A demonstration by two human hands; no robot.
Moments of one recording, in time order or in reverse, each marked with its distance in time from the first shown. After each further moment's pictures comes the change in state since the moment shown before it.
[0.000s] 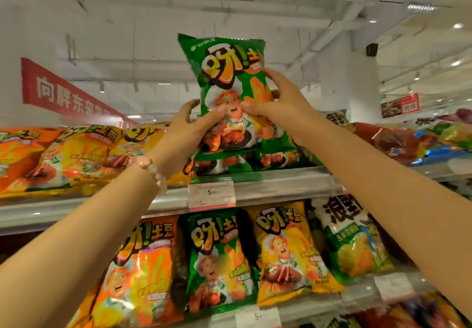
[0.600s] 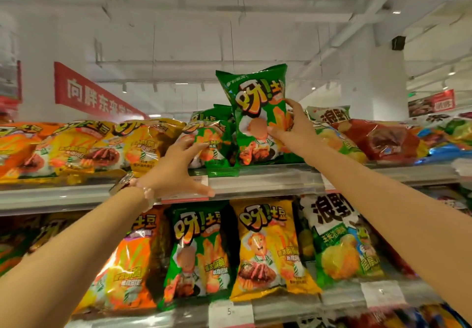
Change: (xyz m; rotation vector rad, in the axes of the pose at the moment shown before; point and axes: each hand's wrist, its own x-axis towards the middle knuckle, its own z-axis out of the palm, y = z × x) left_hand -0.013 -0.061 0.010 1.171 -0.166 0.064; right_hand 0.011 0.116 -0.055 -0.056 0.029 -0.002
